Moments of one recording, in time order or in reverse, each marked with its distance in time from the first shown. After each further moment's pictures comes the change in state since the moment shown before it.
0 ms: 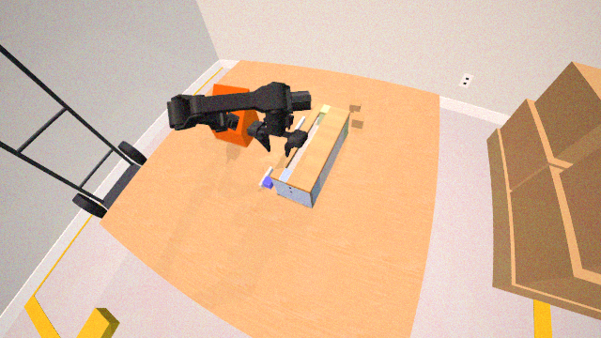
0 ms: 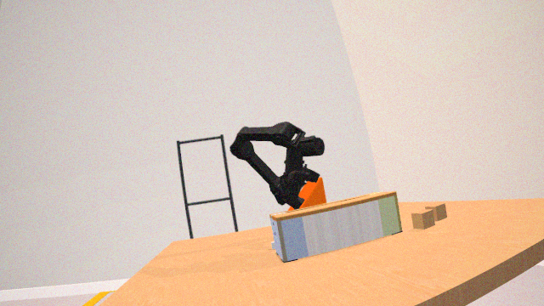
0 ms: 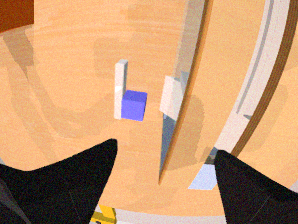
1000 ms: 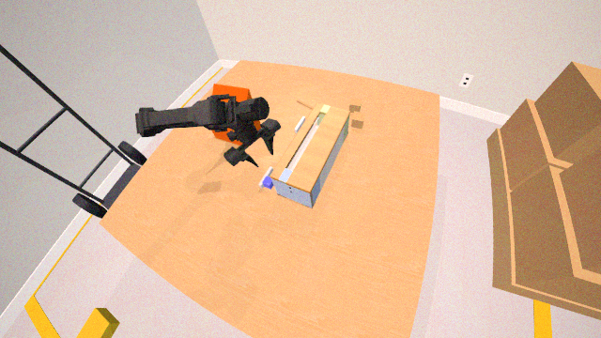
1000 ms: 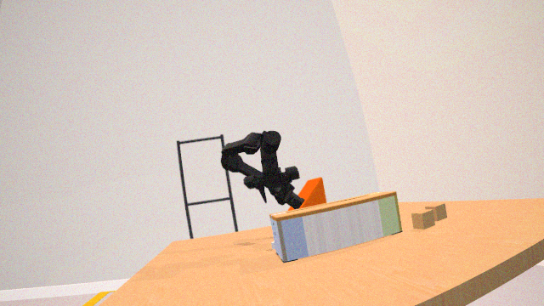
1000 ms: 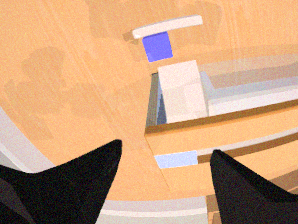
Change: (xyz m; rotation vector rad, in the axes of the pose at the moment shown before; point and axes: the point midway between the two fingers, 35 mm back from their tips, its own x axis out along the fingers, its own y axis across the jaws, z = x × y) arm -0.004 0.031 -0.056 -1.110 0.077 -0.377
